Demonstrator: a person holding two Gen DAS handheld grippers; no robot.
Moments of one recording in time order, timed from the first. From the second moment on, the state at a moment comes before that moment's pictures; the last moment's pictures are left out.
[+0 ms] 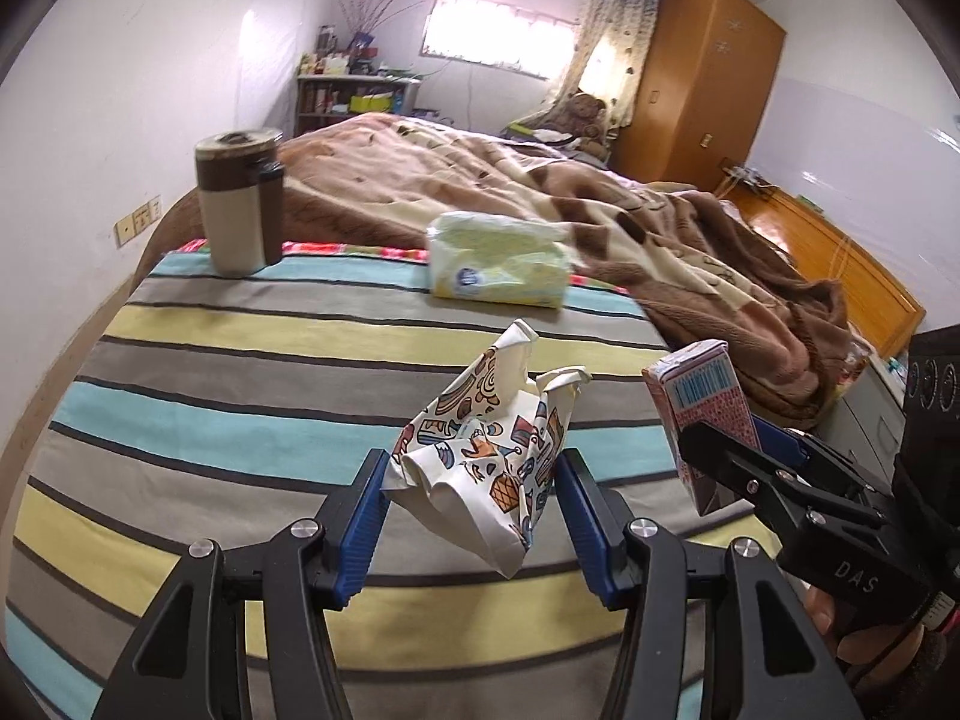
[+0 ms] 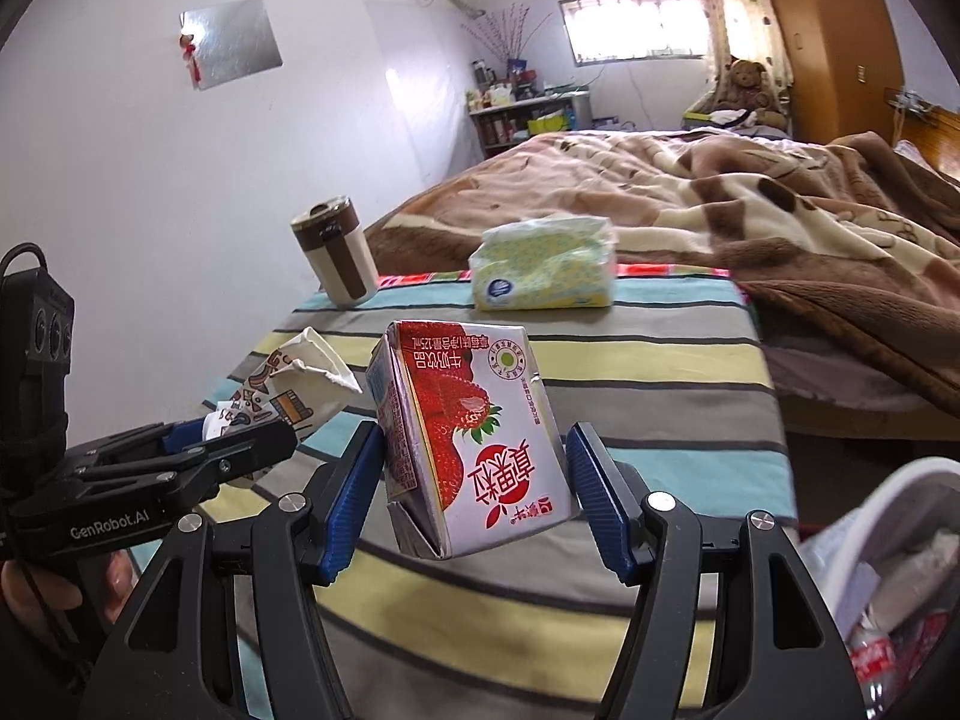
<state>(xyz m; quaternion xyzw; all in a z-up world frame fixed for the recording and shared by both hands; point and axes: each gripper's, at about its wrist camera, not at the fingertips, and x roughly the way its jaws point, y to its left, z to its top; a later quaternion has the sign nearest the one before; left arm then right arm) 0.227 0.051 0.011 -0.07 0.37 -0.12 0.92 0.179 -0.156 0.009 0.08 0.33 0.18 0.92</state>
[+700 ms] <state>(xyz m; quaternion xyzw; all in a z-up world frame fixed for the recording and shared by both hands) 0.153 -0.069 0.041 -0.03 0.34 -0.21 0.92 0.107 -0.258 0.024 0.11 0.29 0.07 0.95</state>
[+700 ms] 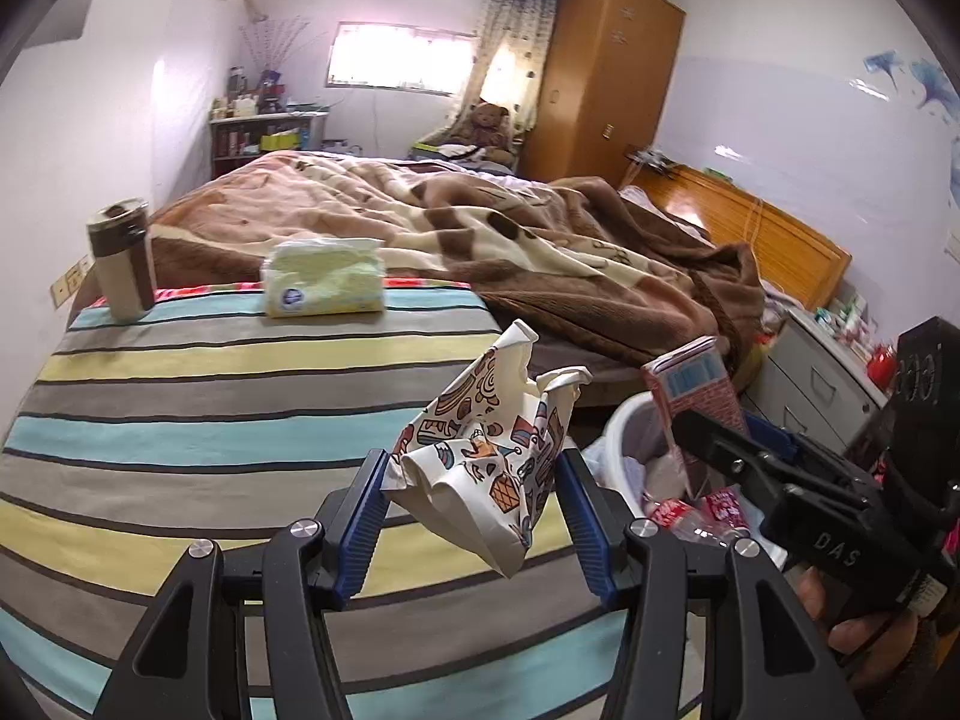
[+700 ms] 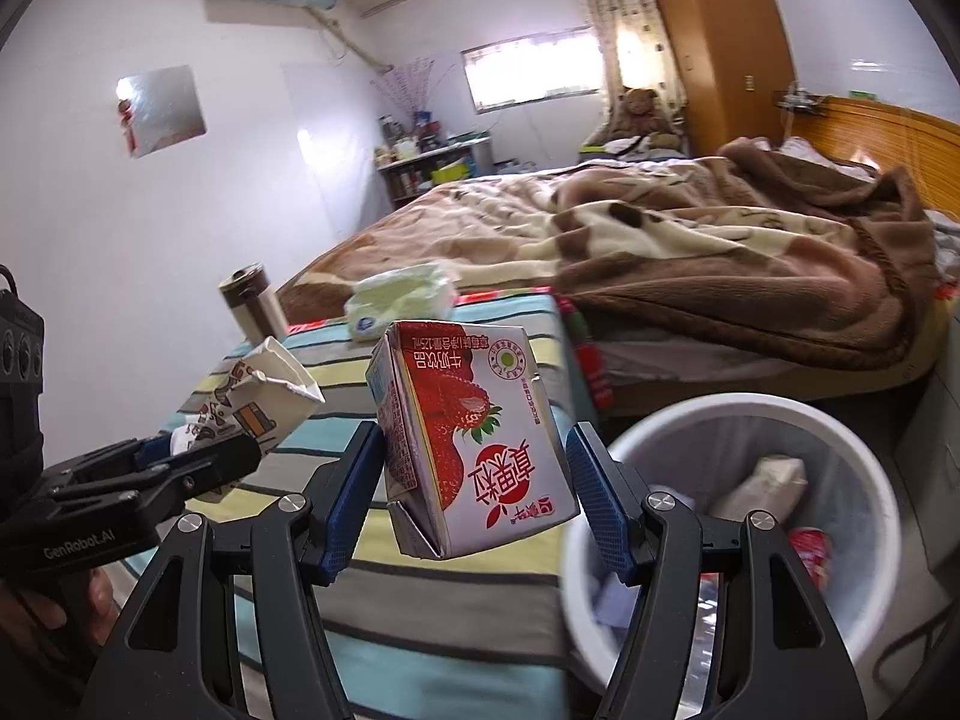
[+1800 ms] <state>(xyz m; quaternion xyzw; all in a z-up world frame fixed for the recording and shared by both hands) 0.153 -0.257 -0.010 0.03 0.39 -0.32 0.86 0.084 -0.378 -0.020 0.14 0.35 -0.10 0.92</state>
